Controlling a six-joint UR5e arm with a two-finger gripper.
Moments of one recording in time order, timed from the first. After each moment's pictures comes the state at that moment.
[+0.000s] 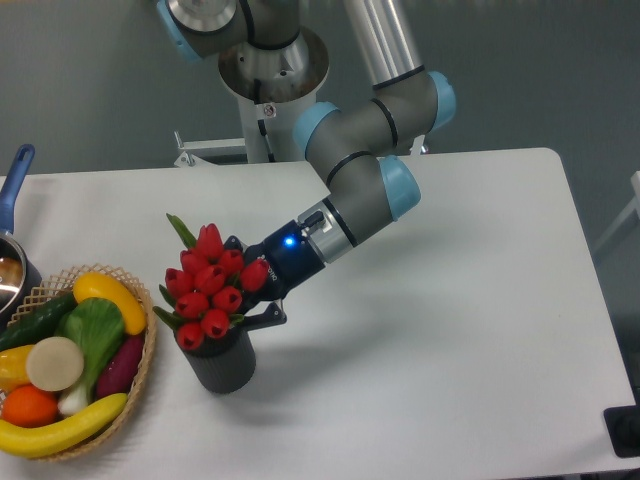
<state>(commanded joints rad) 2.52 -1.92 -1.89 -0.85 0.28 1.51</state>
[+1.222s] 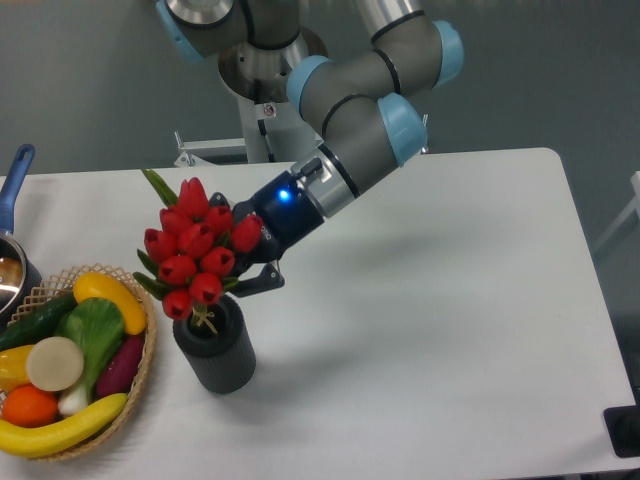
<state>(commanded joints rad) 2.53 -1.77 -1.80 -0.85 0.29 1.20</state>
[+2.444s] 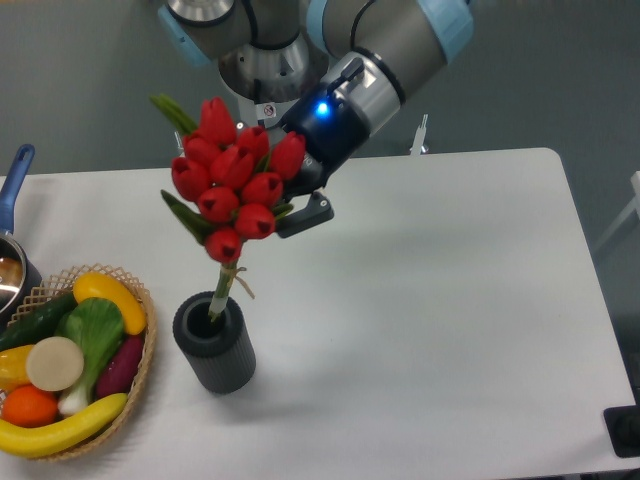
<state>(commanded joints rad) 2.66 -1.67 -1.71 -0.85 0.30 1.02</state>
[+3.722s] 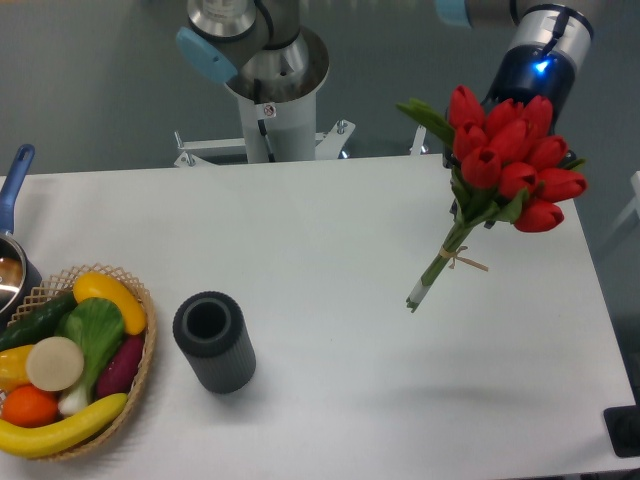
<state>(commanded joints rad) 2.95 -1.74 -1.66 -0.85 0.36 1.05</state>
